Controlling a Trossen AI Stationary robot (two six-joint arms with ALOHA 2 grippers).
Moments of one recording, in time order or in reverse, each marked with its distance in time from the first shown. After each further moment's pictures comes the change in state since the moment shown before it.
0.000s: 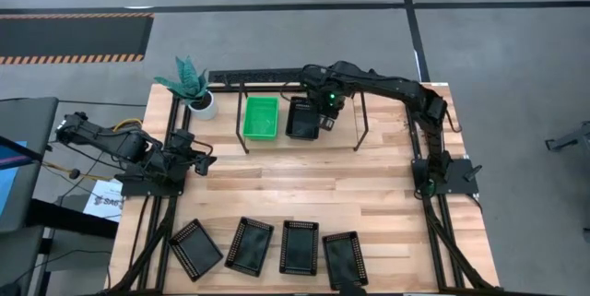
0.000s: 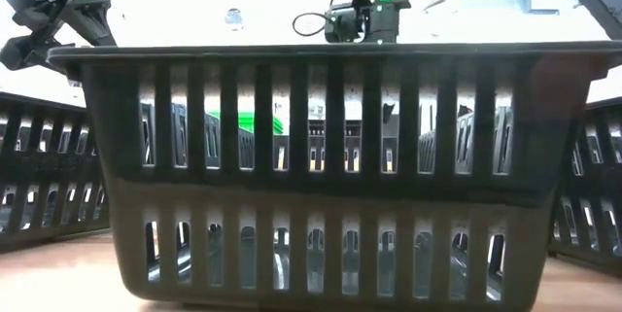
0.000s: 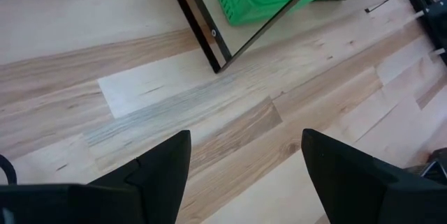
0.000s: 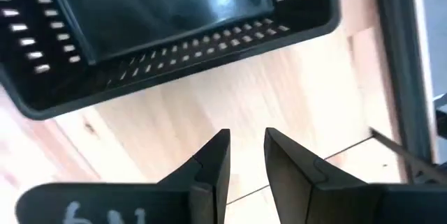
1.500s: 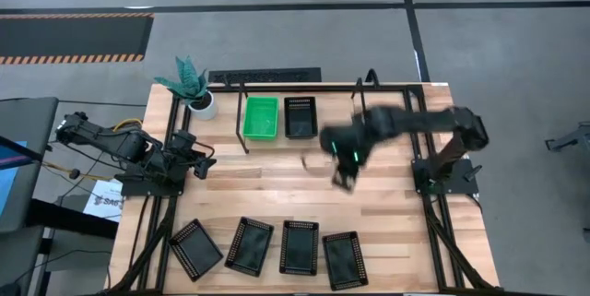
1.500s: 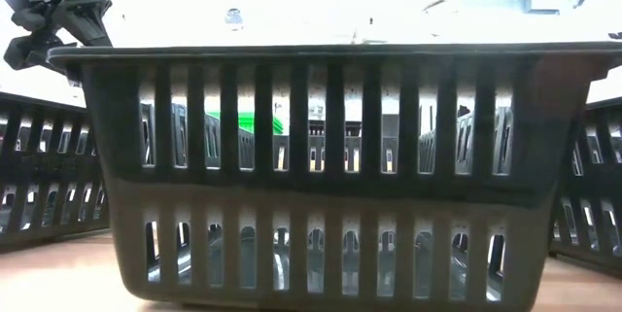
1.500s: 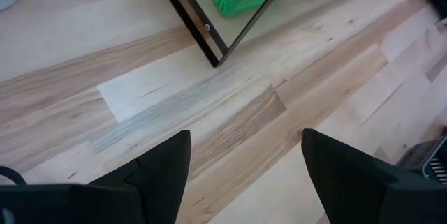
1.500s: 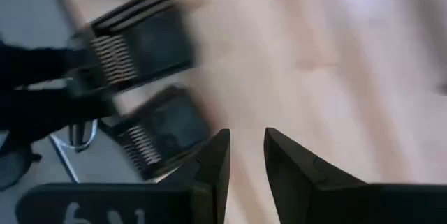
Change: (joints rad) left arm 0.000 0.000 0.000 0.001 0.027 0.108; right arm 0.607 -0.337 -0.010 -0.116 -0.311 0.645
